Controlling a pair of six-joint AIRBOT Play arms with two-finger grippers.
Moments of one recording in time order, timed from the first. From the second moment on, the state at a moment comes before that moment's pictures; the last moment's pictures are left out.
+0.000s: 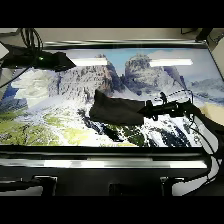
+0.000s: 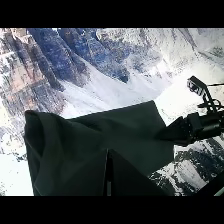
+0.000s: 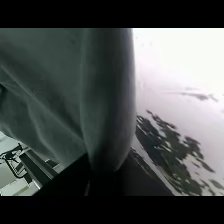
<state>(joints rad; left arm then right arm) -0.15 -1.49 1.85 0.93 -1.24 -1.45 -0.13 -1.74 1.12 -0.48 1.17 1.28</state>
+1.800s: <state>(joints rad) -0.15 -1.49 1.85 0.93 -1.24 -1.44 -1.19 -1.45 1.69 -1.30 1.64 1.83</state>
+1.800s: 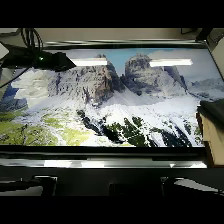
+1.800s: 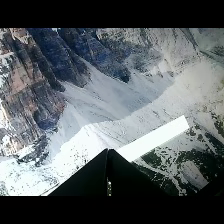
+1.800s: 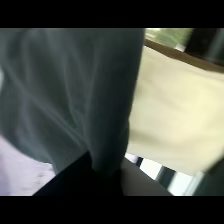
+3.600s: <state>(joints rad) -0.15 -1.44 1.42 1.48 -1.31 -1.73 -0.15 -1.56 1.72 -1.26 1.58 1.67</state>
